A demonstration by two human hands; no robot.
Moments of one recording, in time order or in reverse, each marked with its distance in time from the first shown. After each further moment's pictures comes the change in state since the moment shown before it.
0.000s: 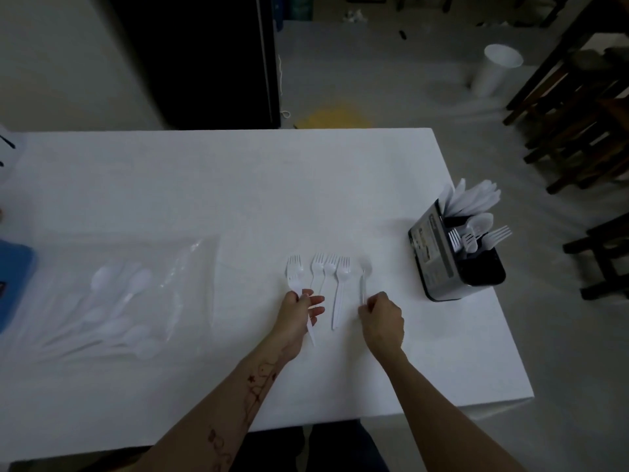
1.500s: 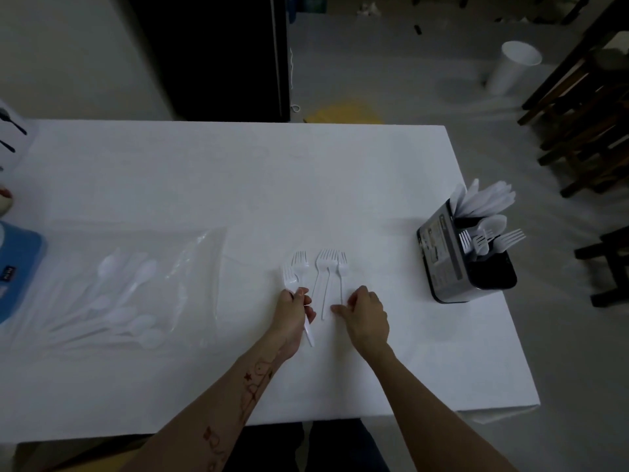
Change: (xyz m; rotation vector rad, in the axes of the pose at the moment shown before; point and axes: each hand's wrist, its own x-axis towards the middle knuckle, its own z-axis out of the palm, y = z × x) left_hand 0.009 -0.005 -0.007 -0.126 0.131 0.027; right_hand -0.002 -0.016 0.026 -0.065 -0.121 -0.091
